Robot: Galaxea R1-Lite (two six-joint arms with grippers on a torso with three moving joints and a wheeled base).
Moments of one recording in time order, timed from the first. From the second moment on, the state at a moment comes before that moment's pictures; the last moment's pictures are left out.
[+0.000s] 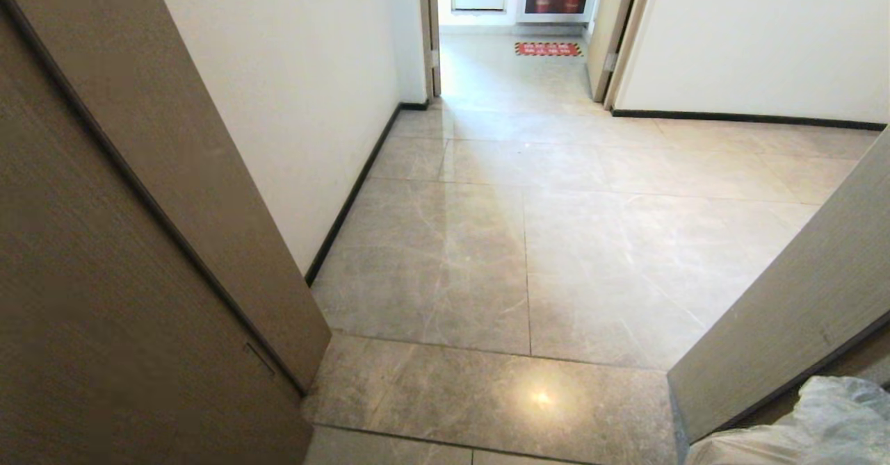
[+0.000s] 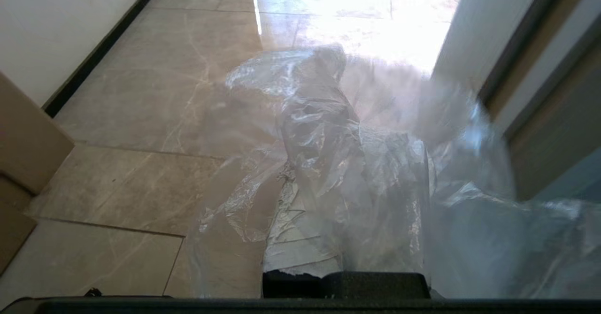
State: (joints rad) left arm 0.00 0.00 0.00 0.00 0.00 0.00; right arm 0.00 0.00 0.00 -0.01 -0.01 -0.01
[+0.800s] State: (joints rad) left arm 0.00 0.00 0.00 0.00 0.00 0.00; right arm 0.00 0.00 0.00 -0.01 -0.01 -0.01
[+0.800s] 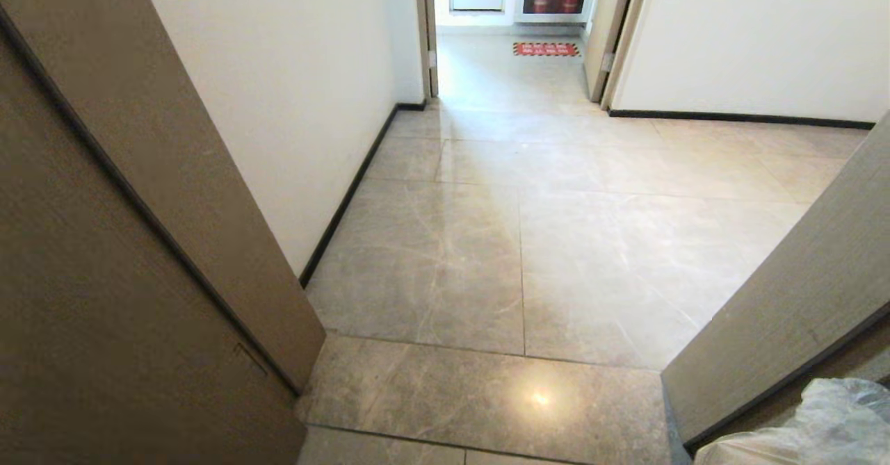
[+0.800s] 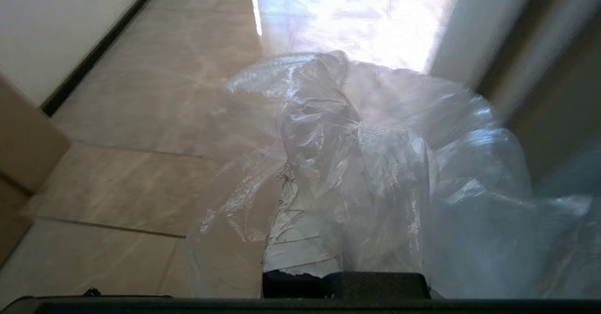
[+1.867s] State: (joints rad) left arm 0.00 0.00 0.00 0.00 0.00 0.00; right arm 0.00 0.00 0.00 -0.01 -0.01 -0.01
